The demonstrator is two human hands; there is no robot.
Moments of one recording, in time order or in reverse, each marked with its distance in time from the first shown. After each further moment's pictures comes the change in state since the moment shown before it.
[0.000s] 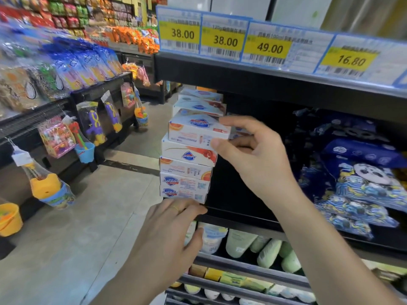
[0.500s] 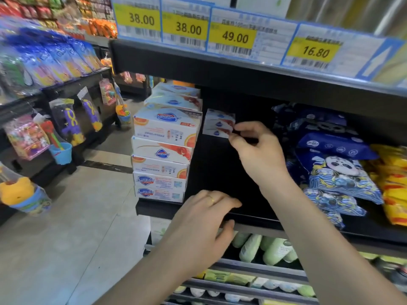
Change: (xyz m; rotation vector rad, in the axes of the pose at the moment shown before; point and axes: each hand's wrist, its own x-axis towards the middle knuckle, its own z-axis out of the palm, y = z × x) left_hand 0.044 0.063 0.030 -0.121 -0.017 0.273; right_hand 0.018 0.045 -0.041 -0.213 0.217 0.170
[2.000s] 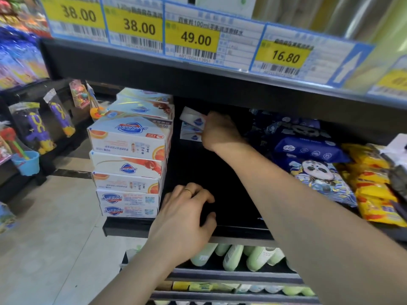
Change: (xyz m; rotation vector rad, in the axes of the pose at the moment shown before) left_hand 0.046 -0.021 0.031 0.051 0.015 -0.111; right_hand 0.102 -0.014 0.037 -0.811 -0.270 0.085
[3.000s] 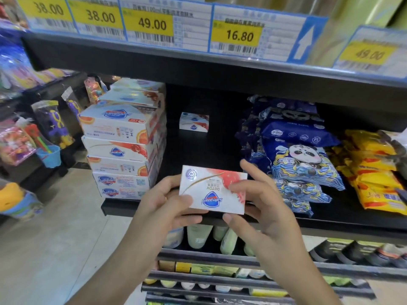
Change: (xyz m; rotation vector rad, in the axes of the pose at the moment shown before) left_hand -0.046 0.048 -0.047 -1.226 0.045 -0.448; right_hand -0.220 0.129 0.031 1.029 0.073 -0.418
